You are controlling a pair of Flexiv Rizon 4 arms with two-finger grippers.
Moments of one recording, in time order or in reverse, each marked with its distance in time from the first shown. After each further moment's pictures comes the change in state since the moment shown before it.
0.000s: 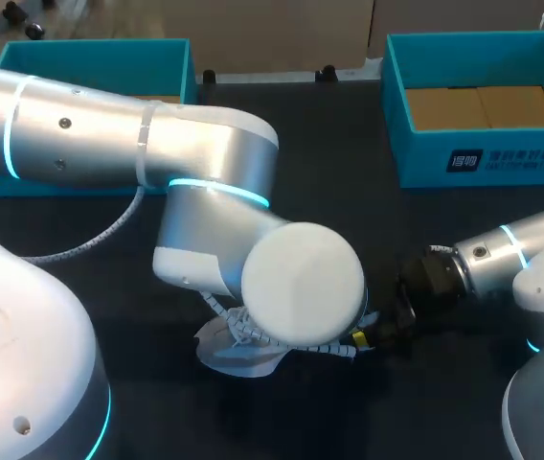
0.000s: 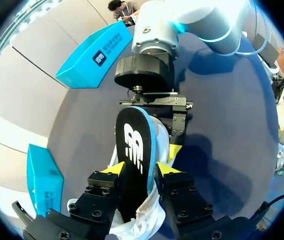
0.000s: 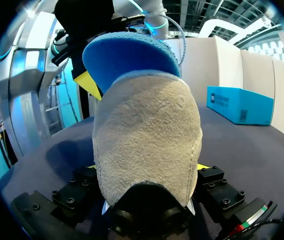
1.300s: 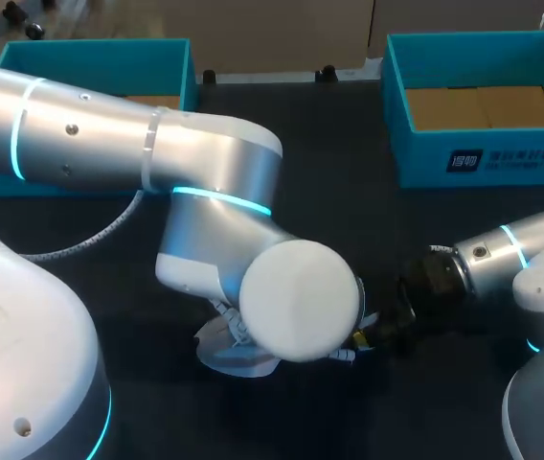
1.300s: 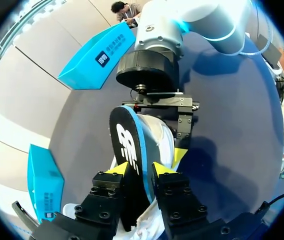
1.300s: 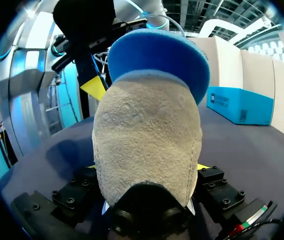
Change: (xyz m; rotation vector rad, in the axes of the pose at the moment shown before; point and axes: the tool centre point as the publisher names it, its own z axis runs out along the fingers) left arm -0.003 -0.003 0.012 0.032 -0.031 -0.012; right arm 0.000 0.000 0.000 0.000 0.000 0.000
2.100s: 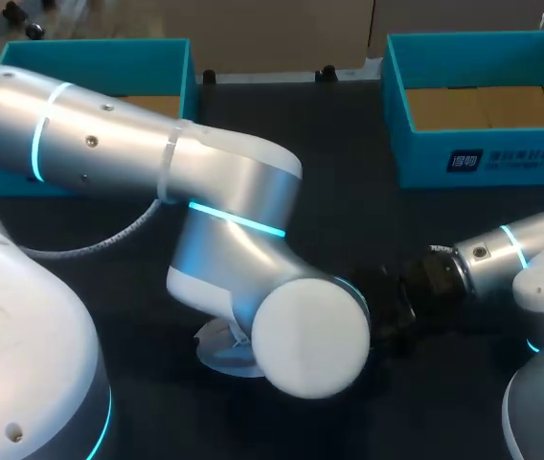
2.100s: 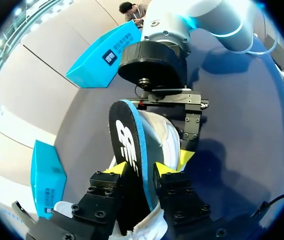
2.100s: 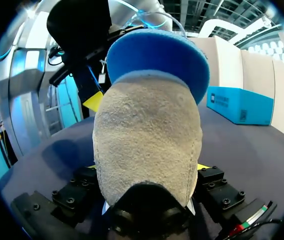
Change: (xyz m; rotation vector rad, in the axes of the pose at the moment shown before) left arm 0.001 0.003 0.013 0.008 -0.083 -0.033; right arm 0.000 0.000 0.000 0.000 0.000 0.000
